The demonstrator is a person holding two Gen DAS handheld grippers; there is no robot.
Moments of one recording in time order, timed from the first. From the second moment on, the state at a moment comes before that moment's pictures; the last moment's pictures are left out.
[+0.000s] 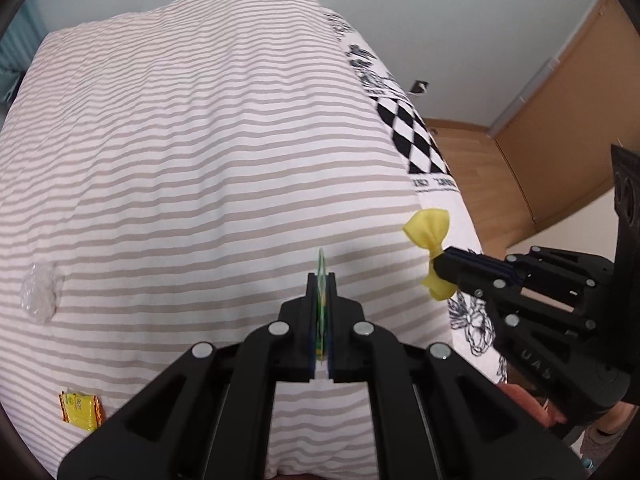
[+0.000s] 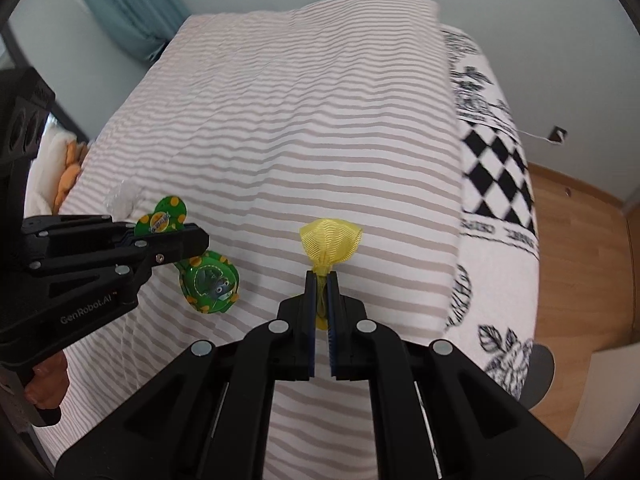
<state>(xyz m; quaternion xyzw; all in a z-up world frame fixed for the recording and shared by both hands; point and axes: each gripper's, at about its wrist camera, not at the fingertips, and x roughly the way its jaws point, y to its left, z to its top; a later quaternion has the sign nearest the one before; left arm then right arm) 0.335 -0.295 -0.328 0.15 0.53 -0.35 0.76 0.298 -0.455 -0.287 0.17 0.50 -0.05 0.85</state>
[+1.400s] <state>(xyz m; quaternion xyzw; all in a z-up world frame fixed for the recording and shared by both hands) 0.069 -0.758 -0.530 0.35 0.50 -0.62 0.49 -0.043 -0.813 -0.508 0.36 0.47 -0.39 0.71</state>
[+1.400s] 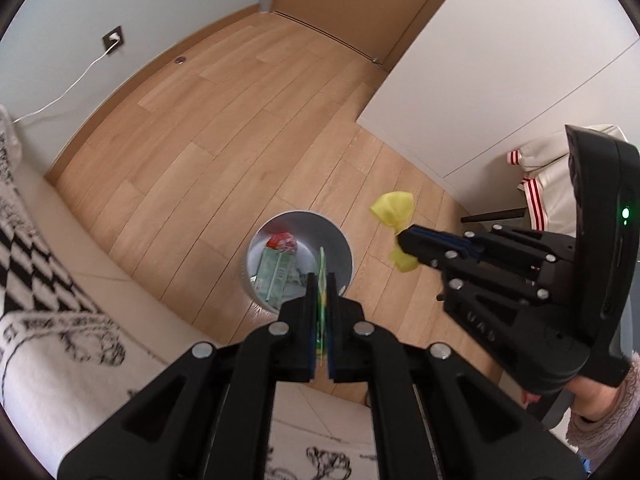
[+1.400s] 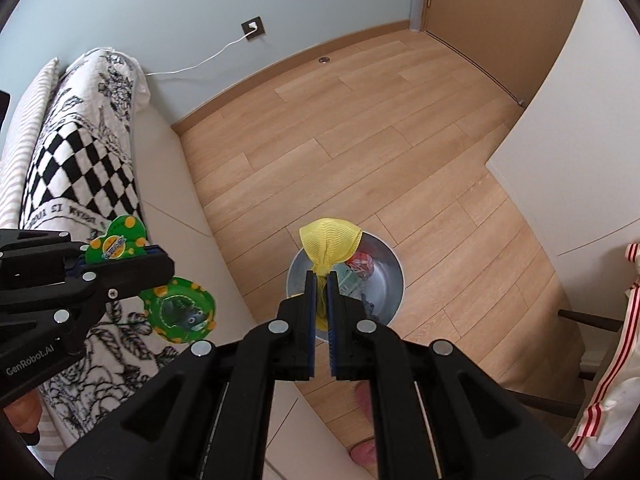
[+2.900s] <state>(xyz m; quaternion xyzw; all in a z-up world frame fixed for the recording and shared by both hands) 0.207 -0.608 -0.448 0.23 0.53 -0.50 0.65 0.094 -0.714 -0.424 0.25 0.49 -0.27 0.79</state>
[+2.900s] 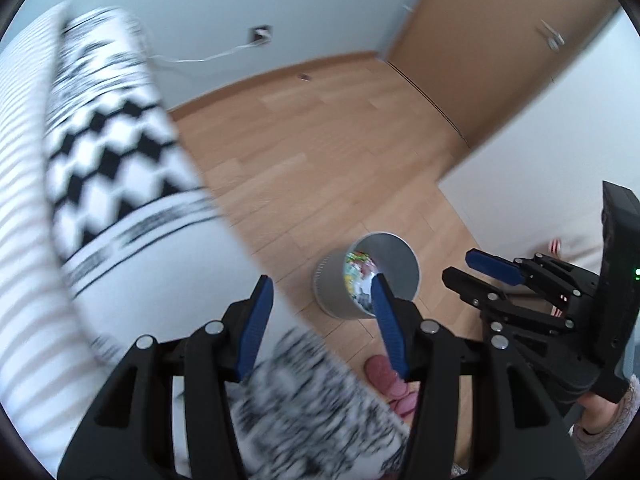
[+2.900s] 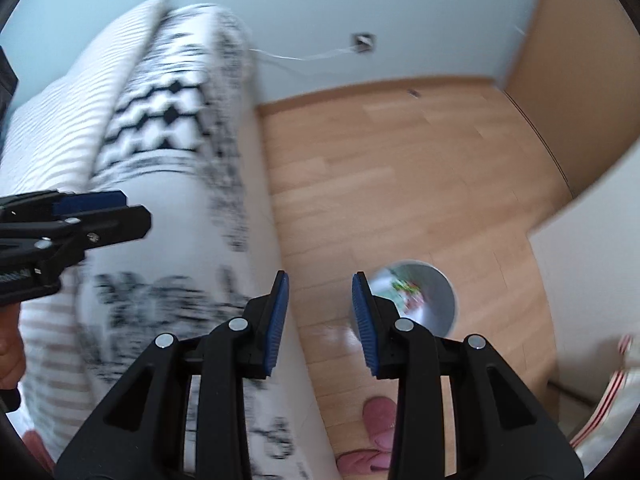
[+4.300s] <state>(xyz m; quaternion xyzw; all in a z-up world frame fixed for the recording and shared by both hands) 0.383 0.029 -0.336 -0.05 0.58 0.04 0.81 0.520 -0.094 -0.284 -0.10 0.47 0.31 0.82</state>
